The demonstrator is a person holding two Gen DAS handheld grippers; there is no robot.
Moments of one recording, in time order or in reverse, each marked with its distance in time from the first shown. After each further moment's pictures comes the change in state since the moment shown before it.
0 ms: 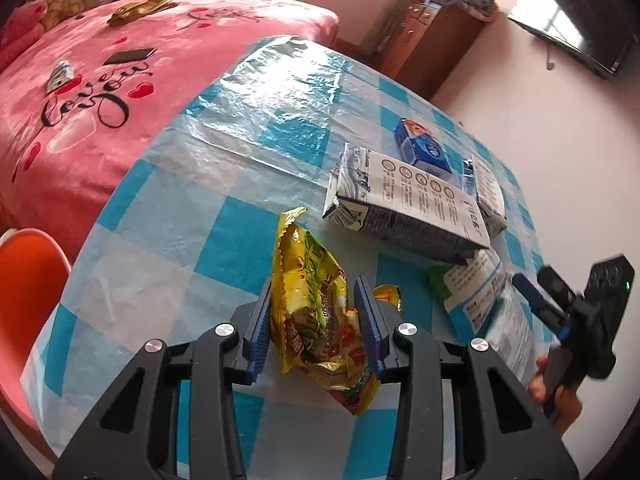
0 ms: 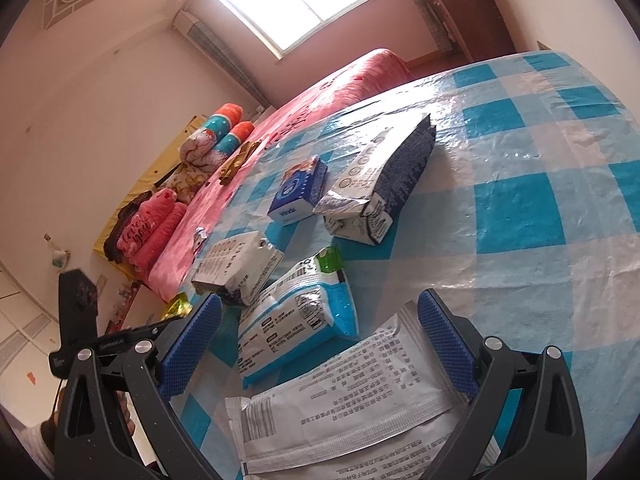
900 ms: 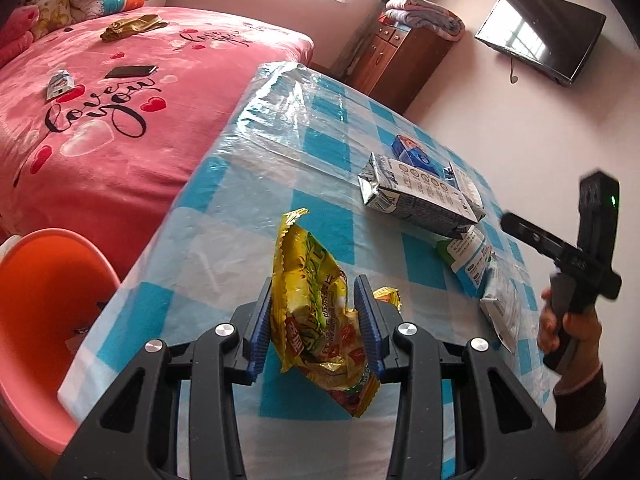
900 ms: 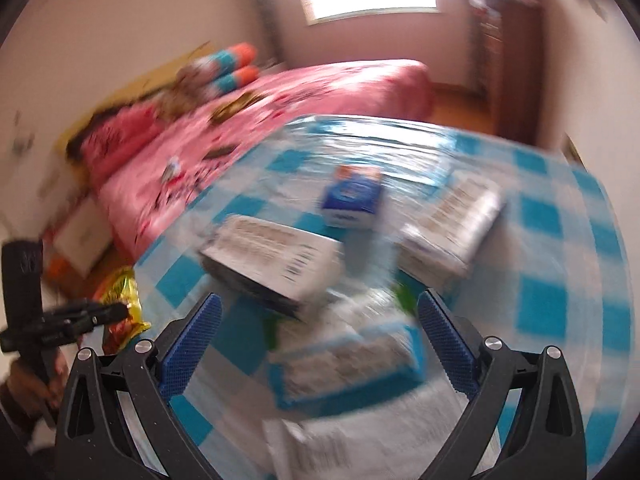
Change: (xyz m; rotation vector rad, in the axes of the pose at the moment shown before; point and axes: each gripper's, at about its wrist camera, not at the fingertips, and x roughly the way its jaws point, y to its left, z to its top) left arm -0.047 0.070 -0.030 0.038 -0.089 -0.114; right arm 0.049 0.121 0.017 -0.466 0.142 -0.190
